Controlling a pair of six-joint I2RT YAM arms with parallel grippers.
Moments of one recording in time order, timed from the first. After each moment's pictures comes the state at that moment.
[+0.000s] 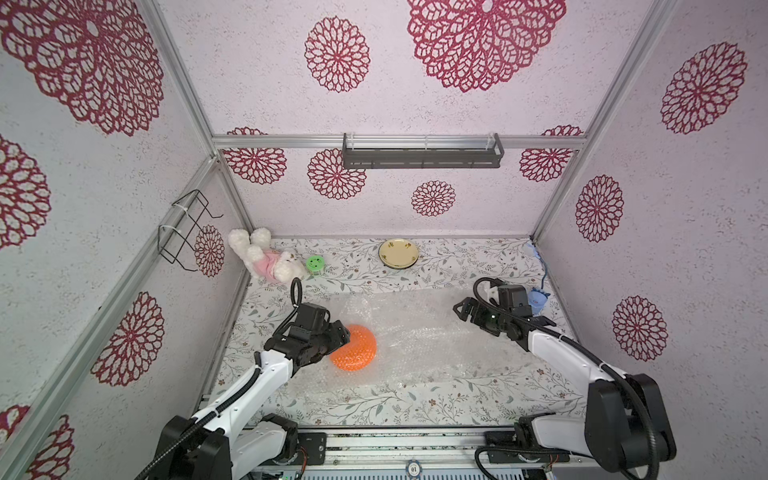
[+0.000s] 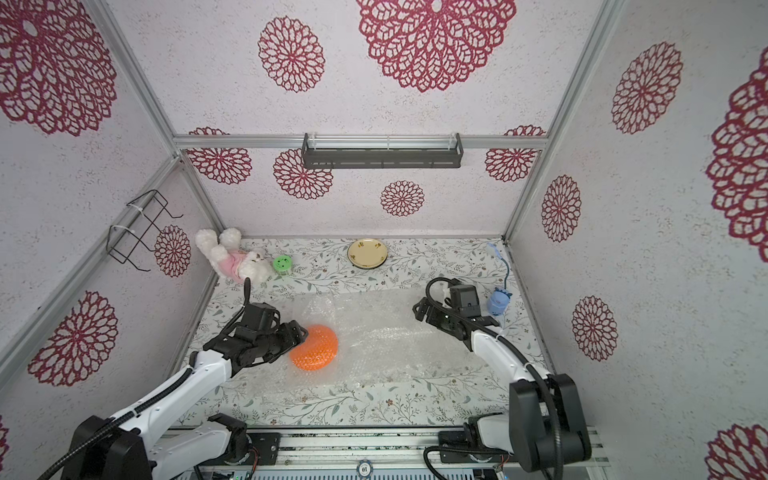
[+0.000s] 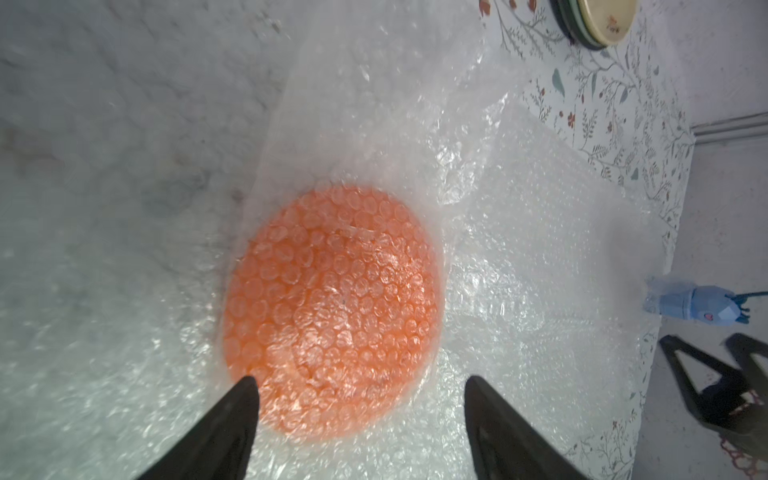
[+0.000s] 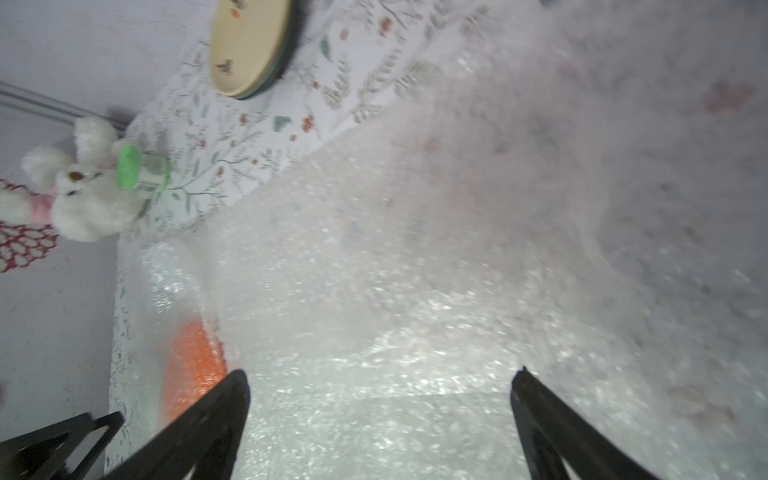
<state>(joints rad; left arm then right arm) -0.34 1.17 0.62 -0.44 0.13 -0.83 0.29 1.26 0.77 -0.23 -0.29 0.55</state>
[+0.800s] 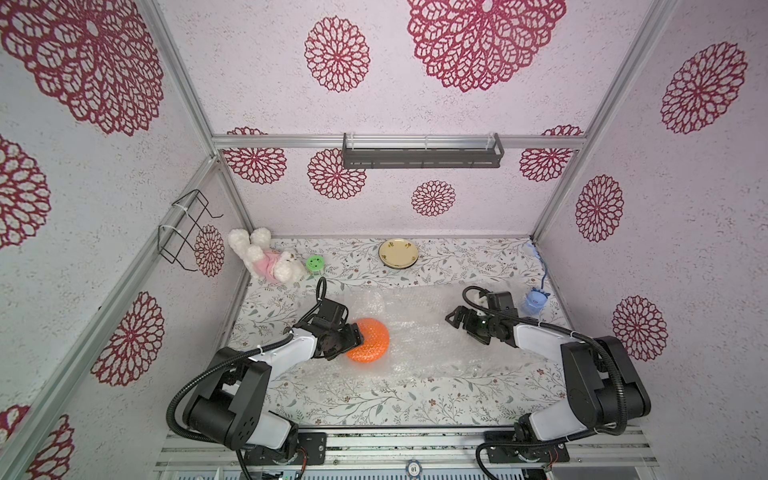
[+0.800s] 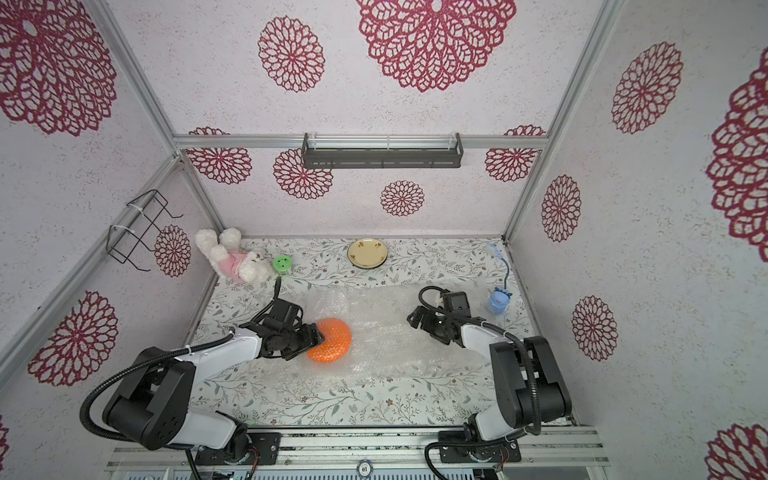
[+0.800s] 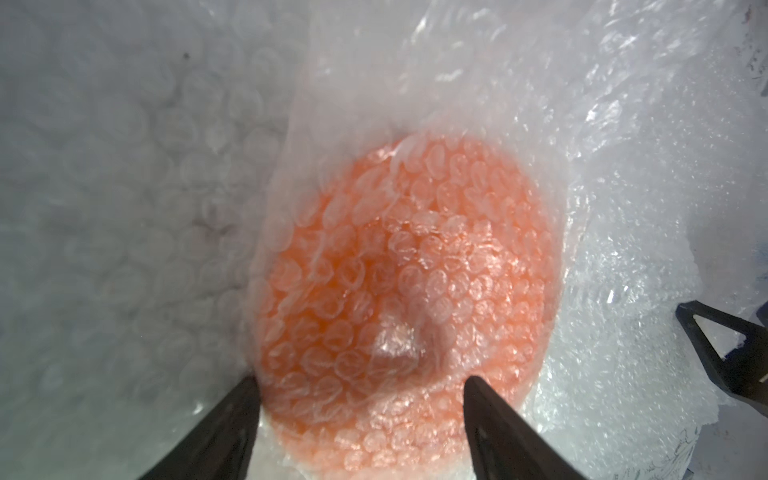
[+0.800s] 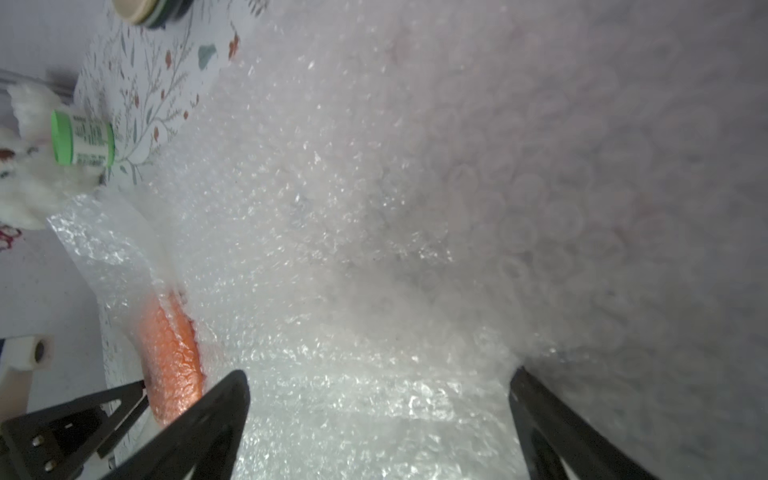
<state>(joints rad) -0.43 1.50 0.69 -0.25 0.20 -0.78 0.15 1.49 0.64 -0.07 -0.37 0.63</state>
